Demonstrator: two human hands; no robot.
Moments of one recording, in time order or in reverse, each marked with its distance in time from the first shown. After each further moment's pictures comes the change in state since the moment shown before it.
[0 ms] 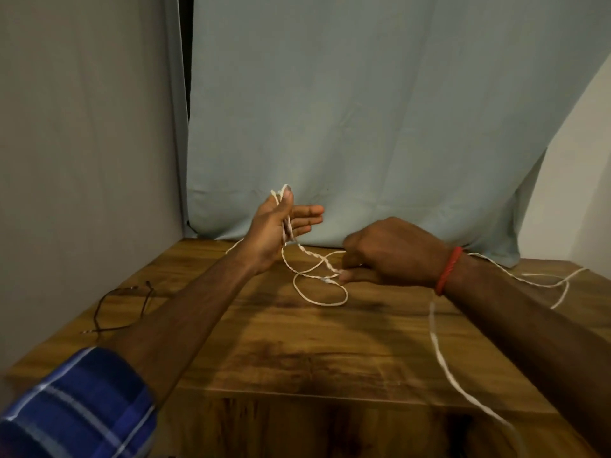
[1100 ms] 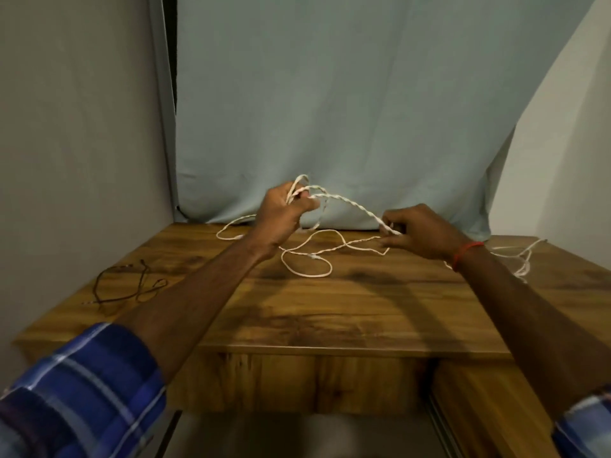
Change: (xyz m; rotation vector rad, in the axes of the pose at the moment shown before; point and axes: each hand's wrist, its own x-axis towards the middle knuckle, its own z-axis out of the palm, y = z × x) left_hand -0.043 0.004 0.035 0.364 0.067 0.169; right_hand -0.091 0.026 0.042 0.526 0.091 0.613
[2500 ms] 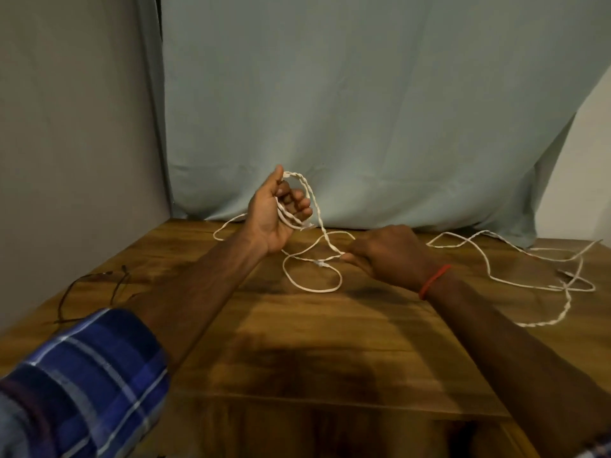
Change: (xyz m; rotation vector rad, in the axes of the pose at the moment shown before) left_hand 0.080 -0.070 0.007 -0.812 0.079 -0.475; right_hand 0.067 0.013 0.093 -0.428 0.058 -0.324
